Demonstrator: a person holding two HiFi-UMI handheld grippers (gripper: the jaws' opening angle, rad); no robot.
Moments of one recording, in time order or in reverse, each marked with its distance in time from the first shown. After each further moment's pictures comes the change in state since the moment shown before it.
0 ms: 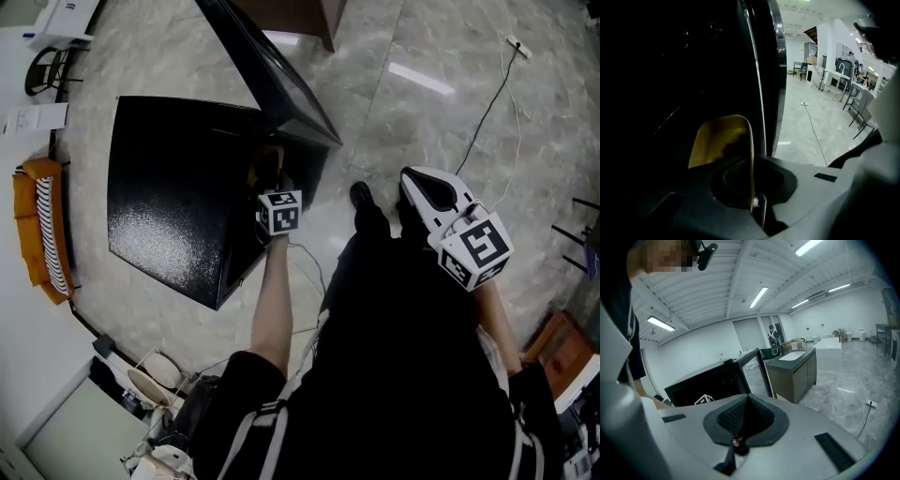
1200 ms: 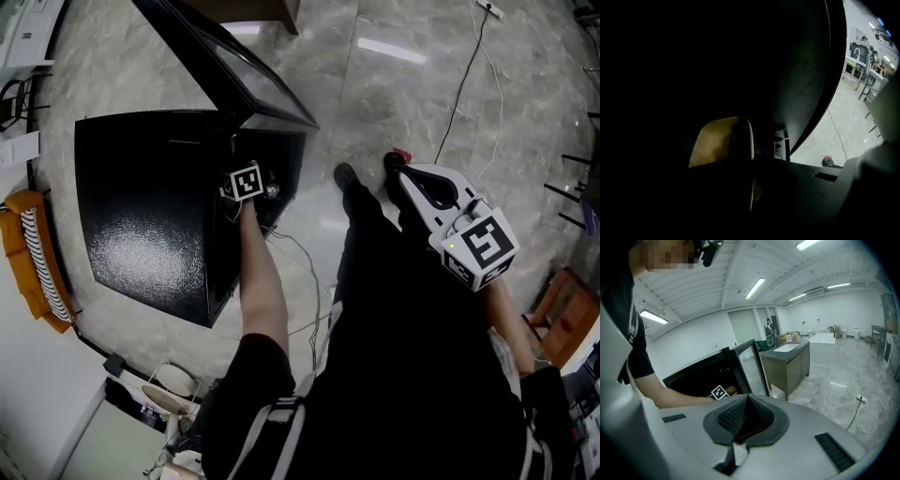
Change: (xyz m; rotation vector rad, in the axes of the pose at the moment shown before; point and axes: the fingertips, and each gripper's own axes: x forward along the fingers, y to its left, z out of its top) left arm 0.090 0.078 -0.022 0.018 0.131 0.156; right arm -0.020 -0.005 -0.035 0.012 0.111 -0.069
